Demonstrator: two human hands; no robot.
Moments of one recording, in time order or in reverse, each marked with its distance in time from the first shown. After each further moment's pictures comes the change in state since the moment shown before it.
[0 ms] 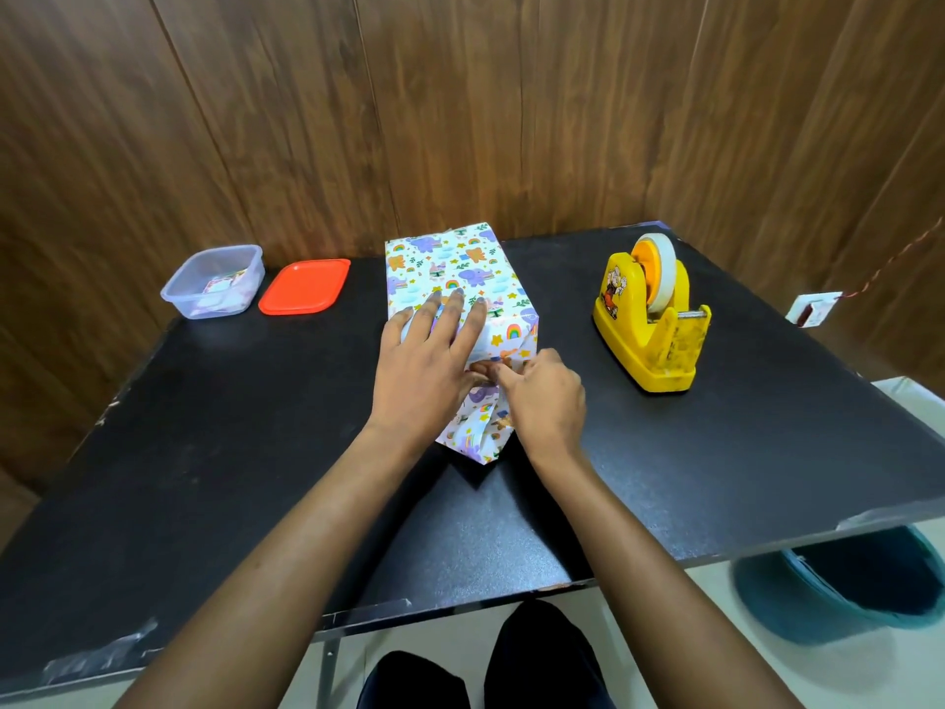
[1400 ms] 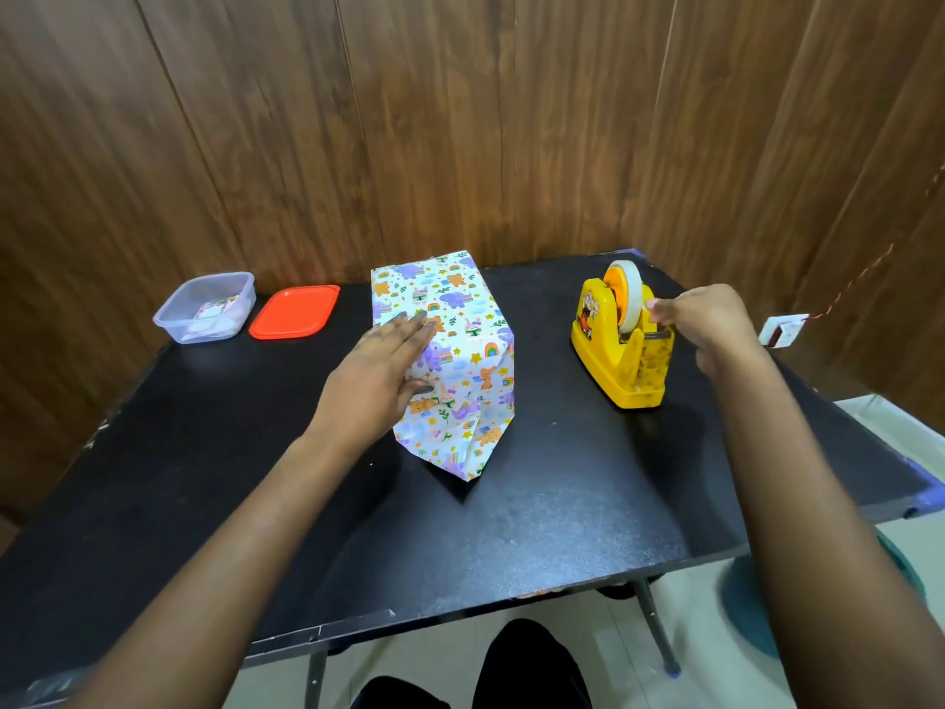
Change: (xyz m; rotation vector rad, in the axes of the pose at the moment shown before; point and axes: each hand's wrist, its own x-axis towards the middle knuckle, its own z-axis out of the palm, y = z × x) left_hand -0.001 -0.035 -0.026 -0.483 -0.221 -0.040; right_hand 0.095 0.020 -0.160 0.269 0.031 0.256
